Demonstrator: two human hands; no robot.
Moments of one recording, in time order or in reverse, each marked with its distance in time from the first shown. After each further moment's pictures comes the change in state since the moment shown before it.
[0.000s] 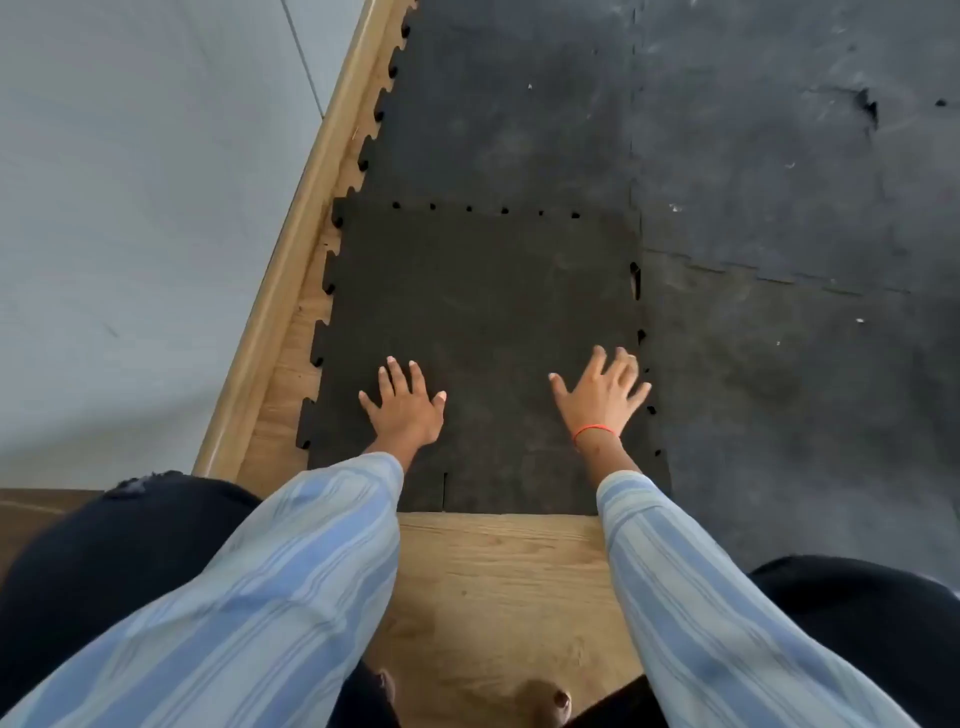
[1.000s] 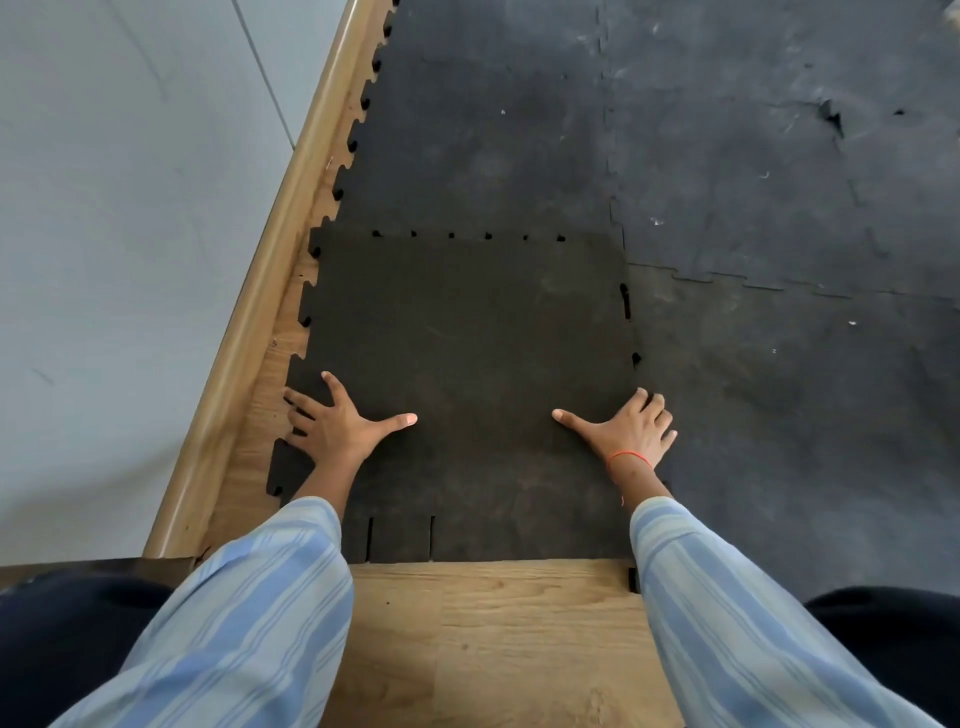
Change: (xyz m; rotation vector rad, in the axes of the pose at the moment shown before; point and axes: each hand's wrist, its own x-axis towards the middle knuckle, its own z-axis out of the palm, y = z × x) left_hand 0.047 -0.053 -0.004 -0.242 0.175 -0.248; right_hand 0.015 0.043 0.009 0.108 -0.044 0.261
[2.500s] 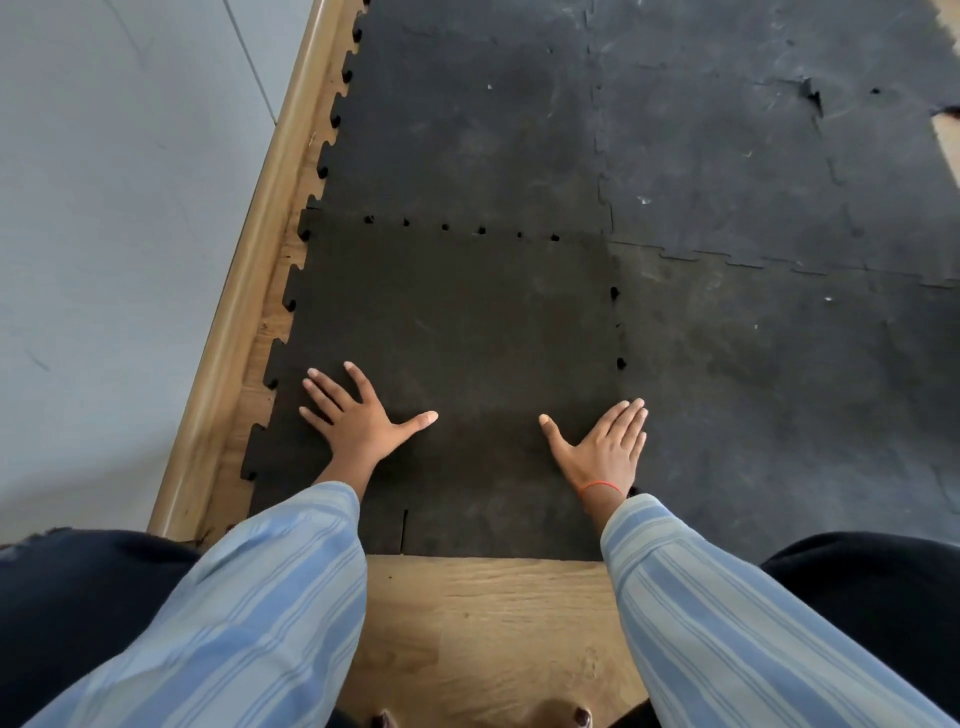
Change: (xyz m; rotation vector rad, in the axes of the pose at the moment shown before) left_hand -0.019 0.004 0.017 0.160 -0.100 0.168; right_hand -0.062 0.012 0.028 -0.031 -0.026 -0.046
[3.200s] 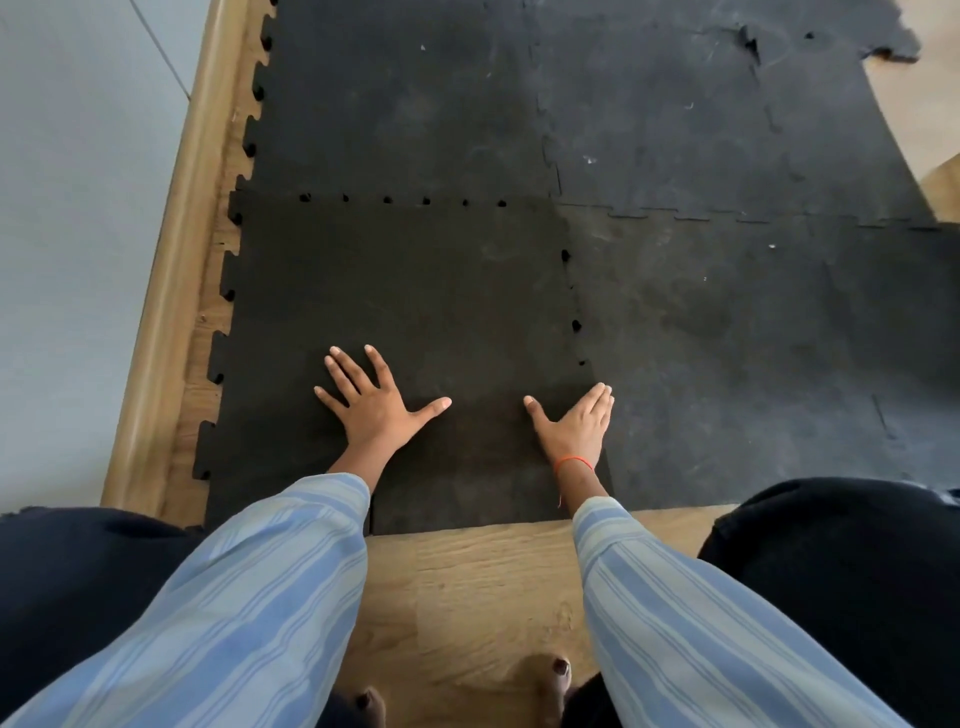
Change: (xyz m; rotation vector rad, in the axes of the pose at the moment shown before) left_hand -0.024 0.054 0.029 0.109 0.009 0.188; right_hand -0.002 0.020 -0.001 0.310 0.022 0.139
